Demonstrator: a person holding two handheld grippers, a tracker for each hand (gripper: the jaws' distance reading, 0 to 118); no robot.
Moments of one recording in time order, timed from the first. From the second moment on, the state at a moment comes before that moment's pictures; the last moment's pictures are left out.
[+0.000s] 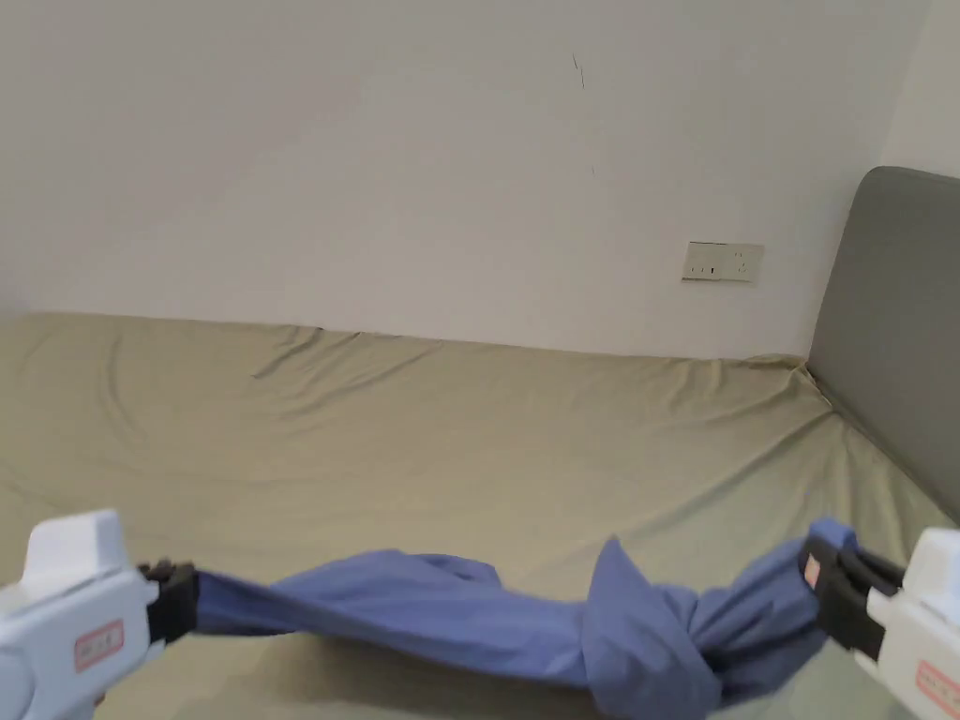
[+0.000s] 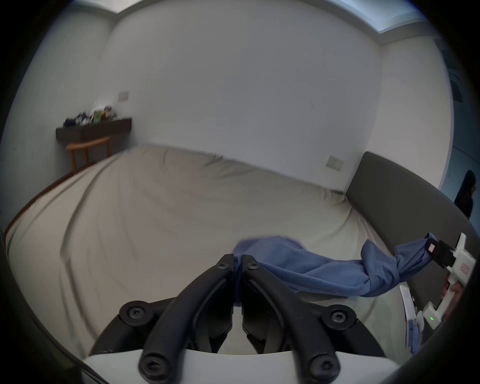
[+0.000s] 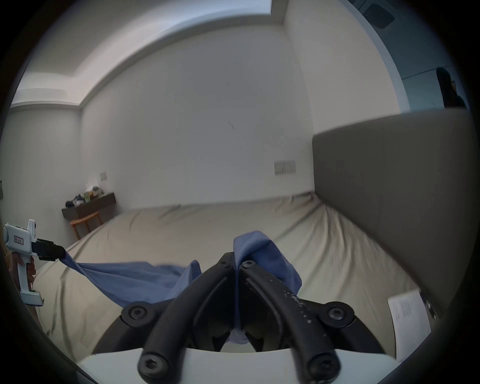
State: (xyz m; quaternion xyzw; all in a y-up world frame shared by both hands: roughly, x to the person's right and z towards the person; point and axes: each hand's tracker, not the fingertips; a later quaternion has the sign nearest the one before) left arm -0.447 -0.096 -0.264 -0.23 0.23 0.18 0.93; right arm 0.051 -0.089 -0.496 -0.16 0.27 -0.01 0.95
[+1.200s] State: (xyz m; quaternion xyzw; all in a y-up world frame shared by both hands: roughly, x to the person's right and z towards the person) left arm -0.293 -0.063 -0.068 -0.06 0.24 0.06 0.97; right arm 0.180 -0.074 -0.287 -0.12 0.15 -0.04 0.98
